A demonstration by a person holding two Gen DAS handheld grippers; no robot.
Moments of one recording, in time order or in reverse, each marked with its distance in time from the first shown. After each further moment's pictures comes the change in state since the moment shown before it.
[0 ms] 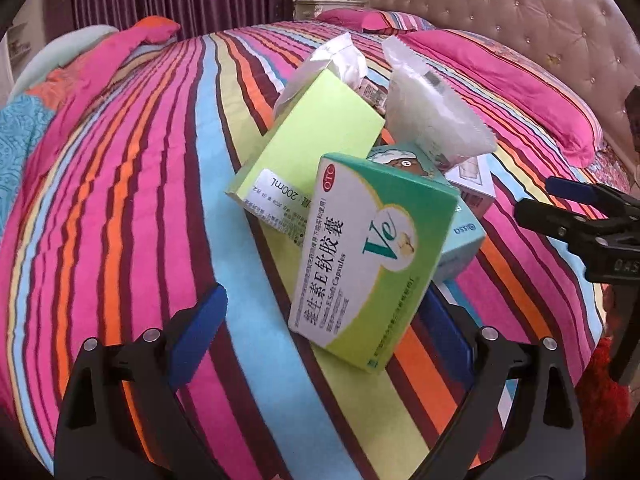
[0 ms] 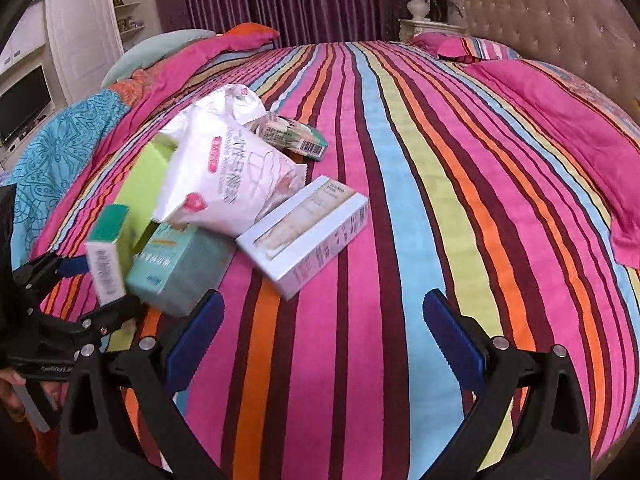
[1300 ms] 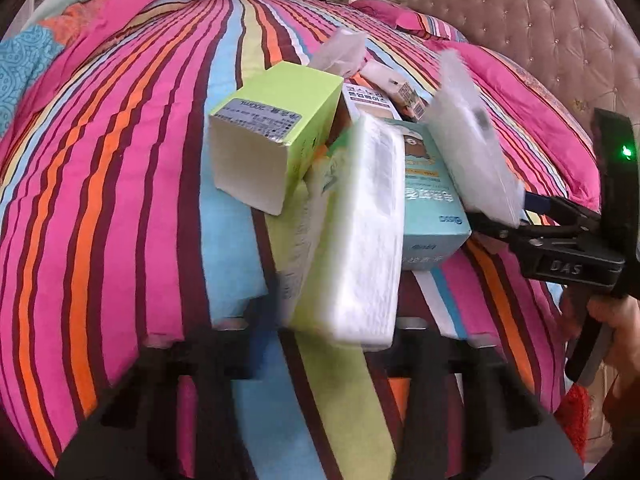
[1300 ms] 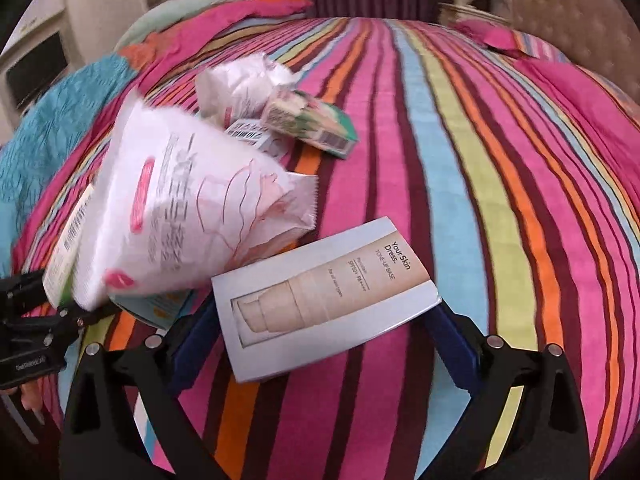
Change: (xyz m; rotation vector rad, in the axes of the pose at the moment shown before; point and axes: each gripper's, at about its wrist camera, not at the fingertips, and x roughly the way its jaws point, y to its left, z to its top) left arm 0.015 0.023 0.005 -0.200 0.063 -0.060; right arm 0.045 -0.002 0.025 -0.088 0.101 0.066
